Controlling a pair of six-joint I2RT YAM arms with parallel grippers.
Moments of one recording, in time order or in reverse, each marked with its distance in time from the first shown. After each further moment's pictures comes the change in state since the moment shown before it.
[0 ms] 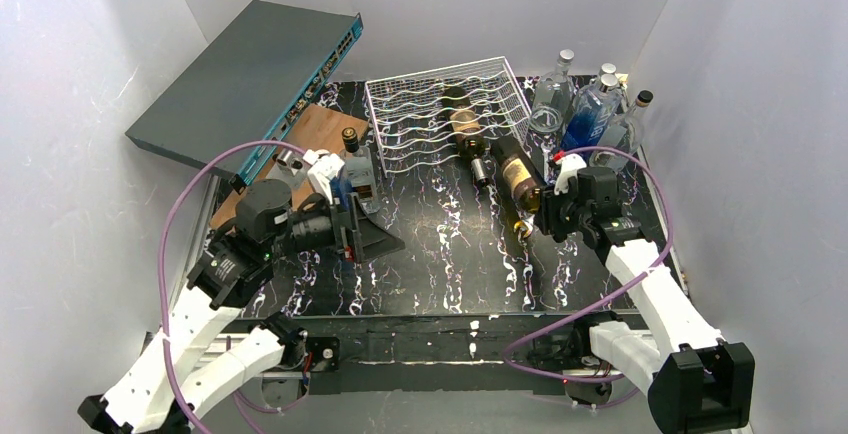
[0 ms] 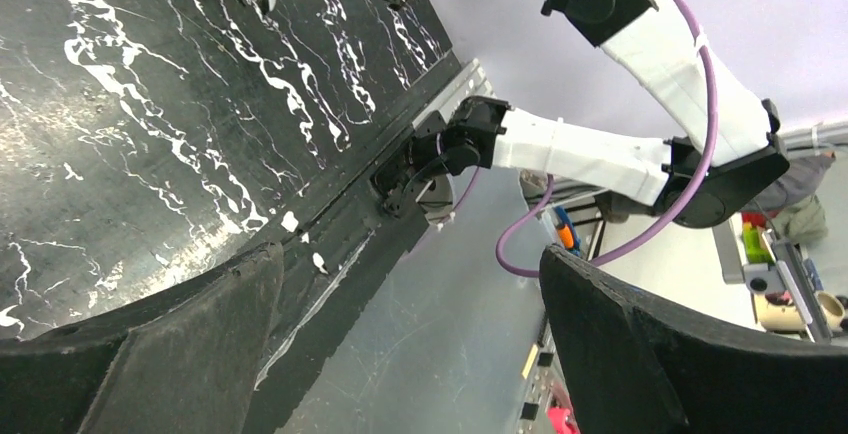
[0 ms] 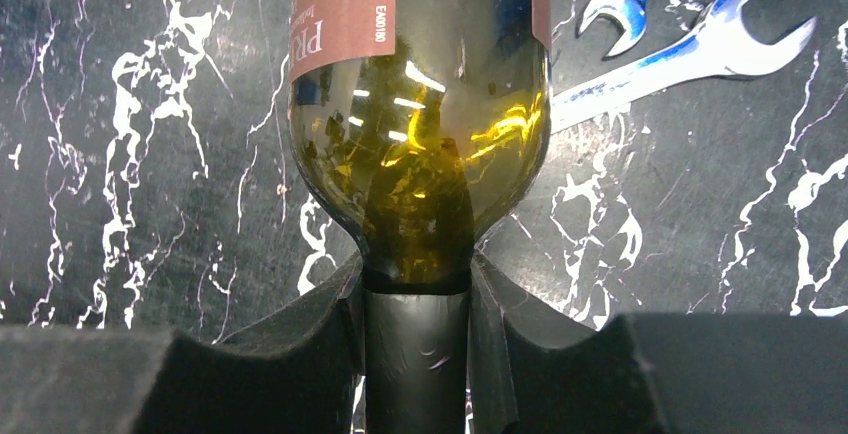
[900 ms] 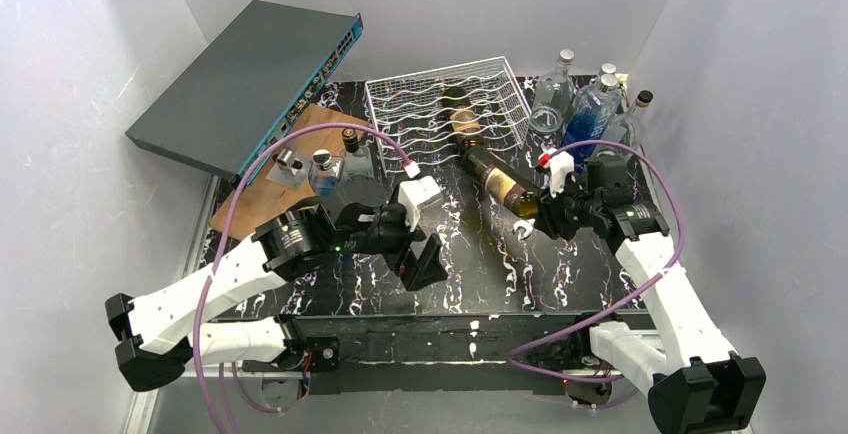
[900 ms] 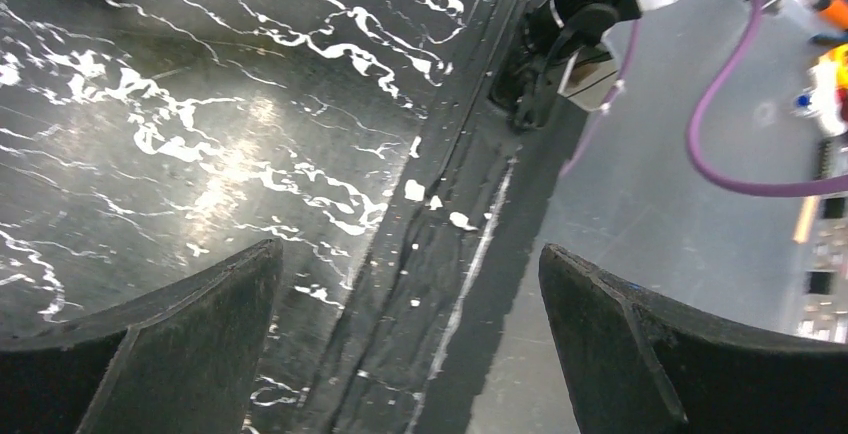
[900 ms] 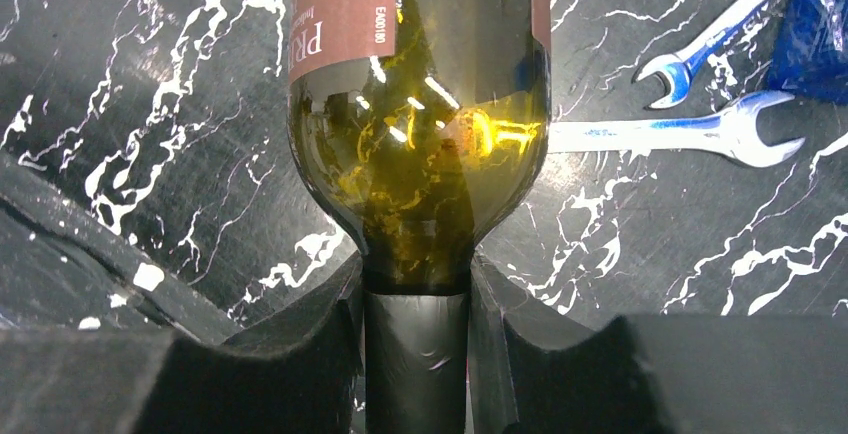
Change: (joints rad) left arm -0.454 0.344 0.188 -0.058 -0.287 0.496; right arm 0.000 -0.009 0.185 -0.291 -0.177 -0.328
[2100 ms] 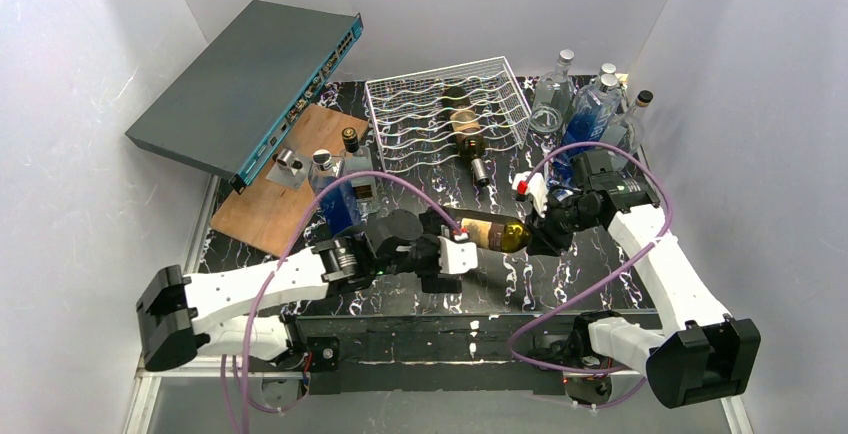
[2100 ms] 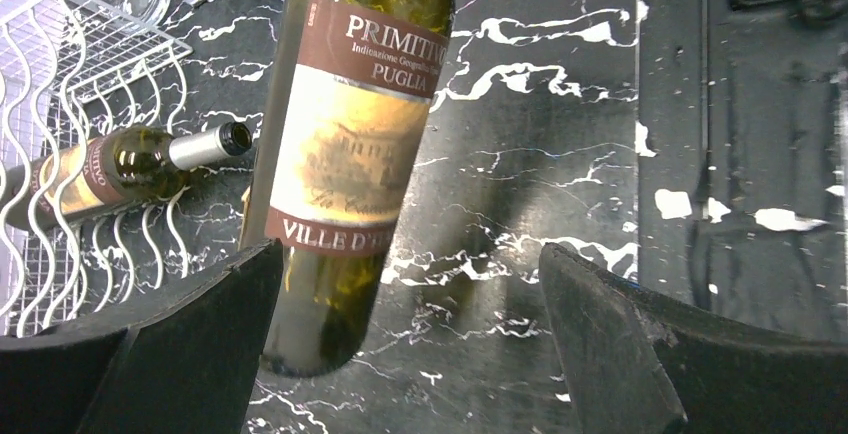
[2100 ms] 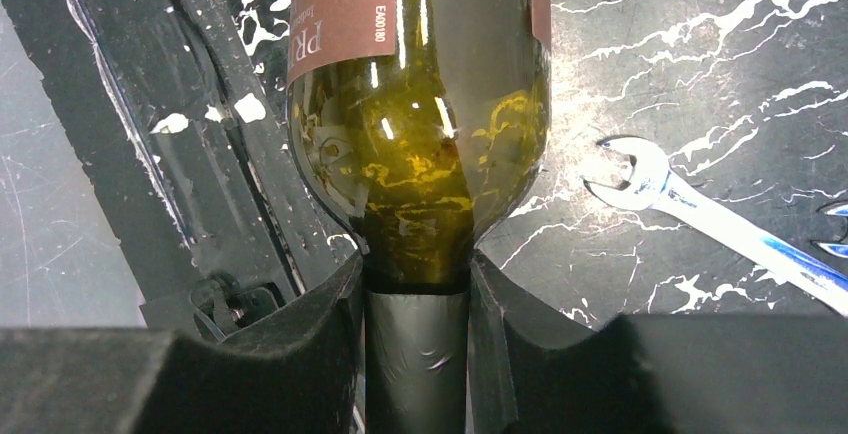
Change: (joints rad) left arm -0.106 0.107 -0.333 0.517 -0.177 0.736; right arm 0.029 0.153 0.138 -0.378 -0.289 -0.530
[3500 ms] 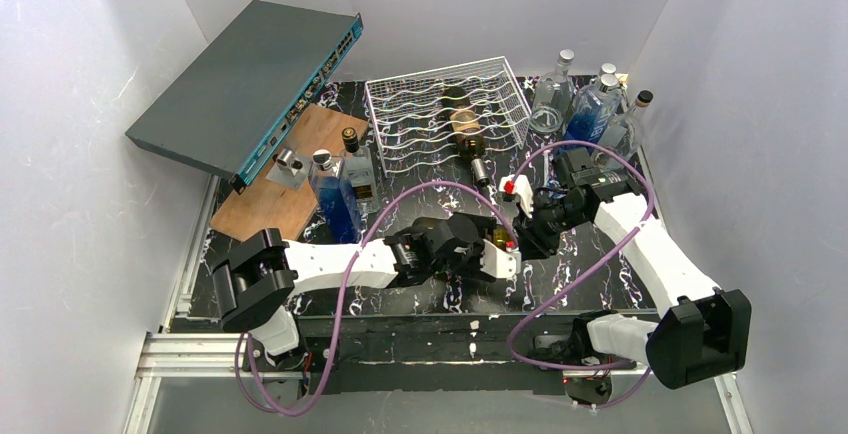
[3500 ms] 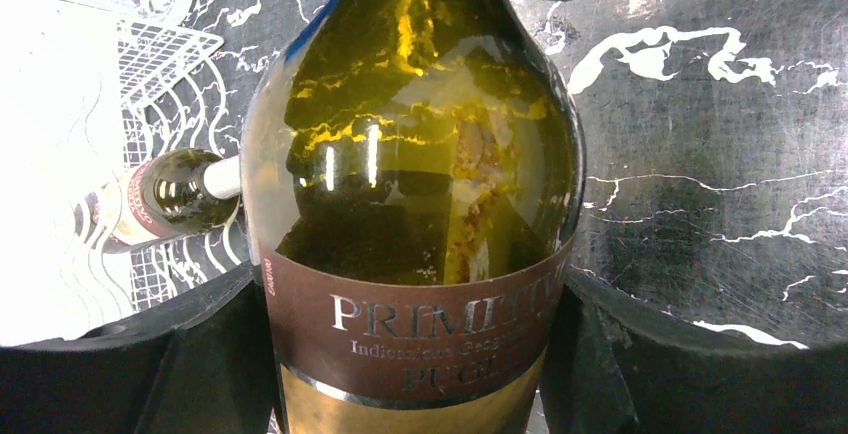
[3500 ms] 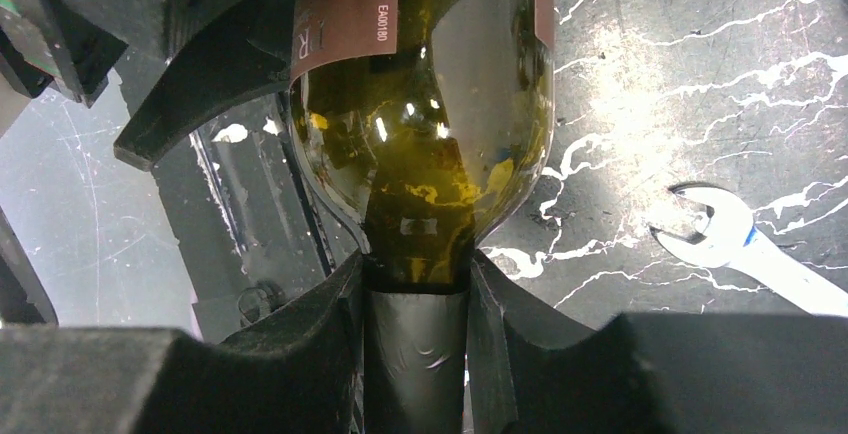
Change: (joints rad) left arm -0.041 0.454 0.128 0.219 -0.238 0.236; right arm 0.080 0.096 0.005 0.003 -0.059 0.045
